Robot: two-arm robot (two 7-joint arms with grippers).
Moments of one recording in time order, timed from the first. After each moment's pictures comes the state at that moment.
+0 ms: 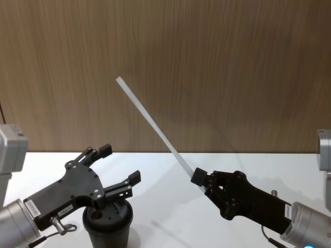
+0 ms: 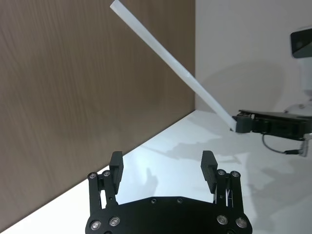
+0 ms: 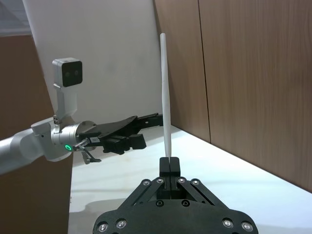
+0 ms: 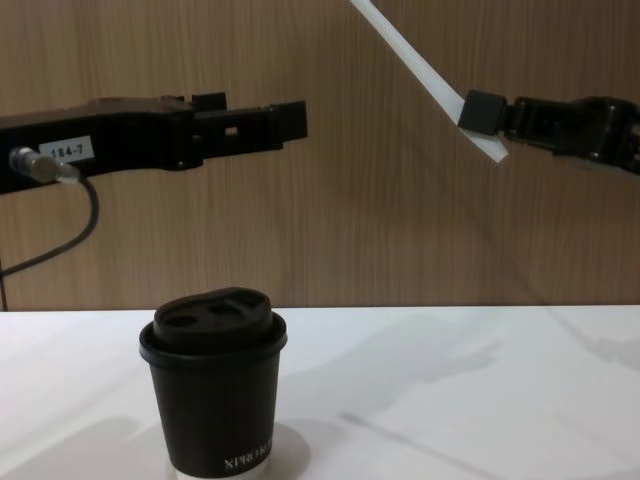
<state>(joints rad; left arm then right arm) -0.12 0.57 0.27 -1.87 -0.61 0.07 -0.50 0.24 0.60 -0.40 -1.68 0.87 0.06 0.77</state>
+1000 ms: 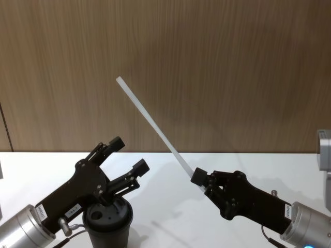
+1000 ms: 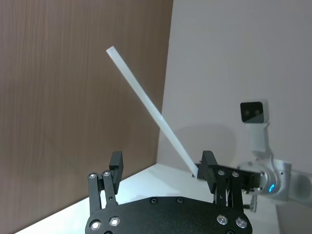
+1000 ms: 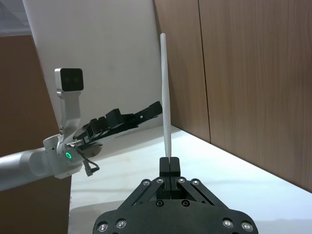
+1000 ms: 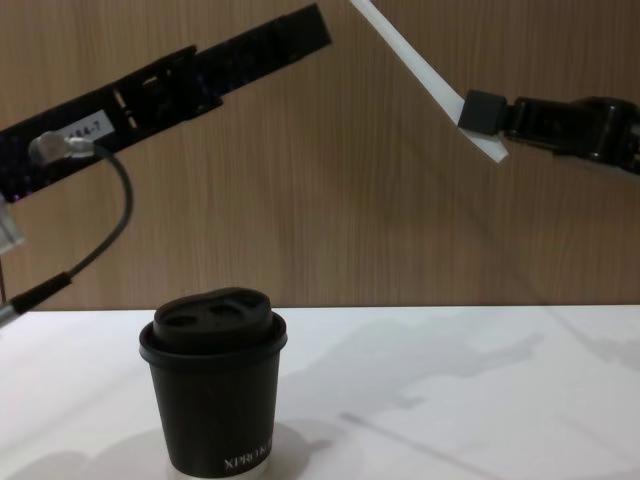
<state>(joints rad) -0.13 0.45 0.29 -1.74 -0.83 -0.10 -0.68 0.24 0.60 -0.40 -1.68 0.87 0.06 0.77</state>
